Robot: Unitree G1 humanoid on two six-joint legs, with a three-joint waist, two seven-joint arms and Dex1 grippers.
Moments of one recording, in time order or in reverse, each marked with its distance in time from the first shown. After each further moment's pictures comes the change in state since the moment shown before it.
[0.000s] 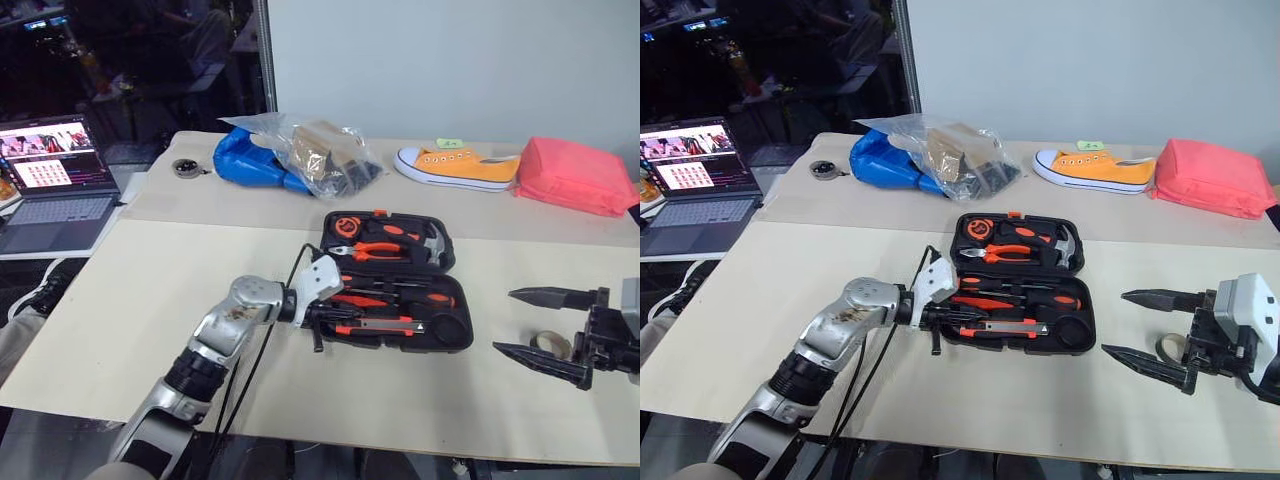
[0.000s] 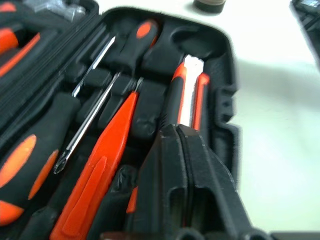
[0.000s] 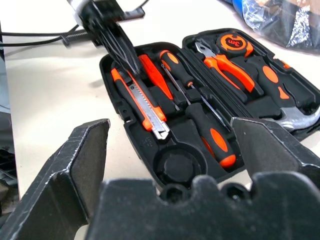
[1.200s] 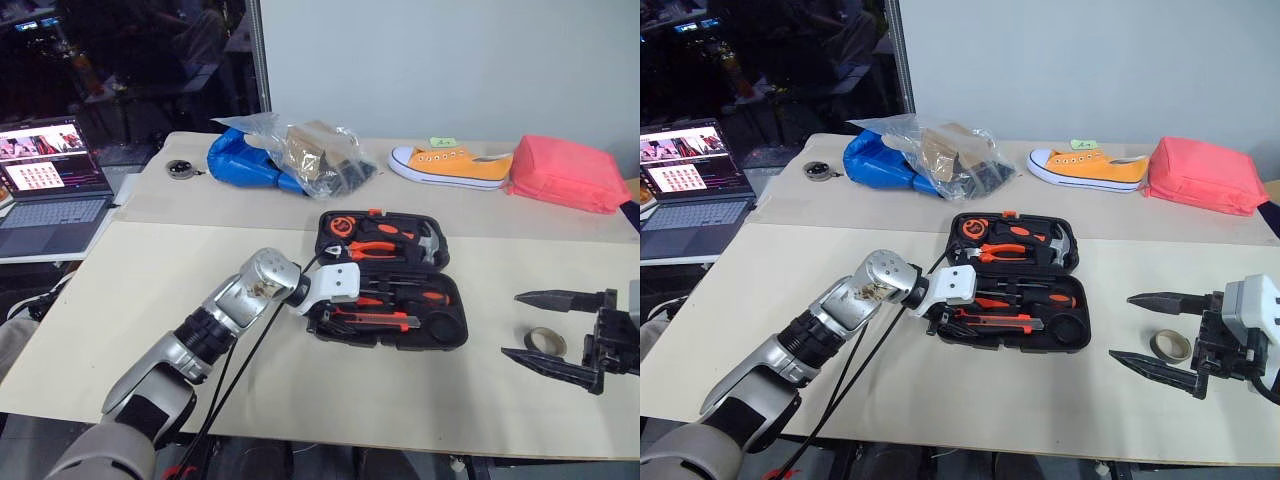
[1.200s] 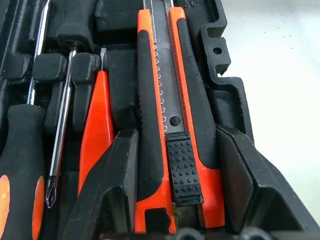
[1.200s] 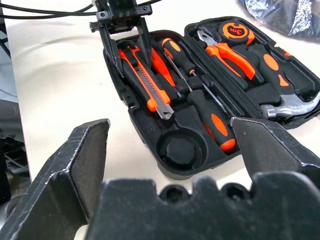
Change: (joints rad) left arm -0.260 0.096 -0.221 0.153 0.097 -0.110 -0.209; right arm 0.029 -0.031 -0.036 0.017 -0.004 -0.009 0.035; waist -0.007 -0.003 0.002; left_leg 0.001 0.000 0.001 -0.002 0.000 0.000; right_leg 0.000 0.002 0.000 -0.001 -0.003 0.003
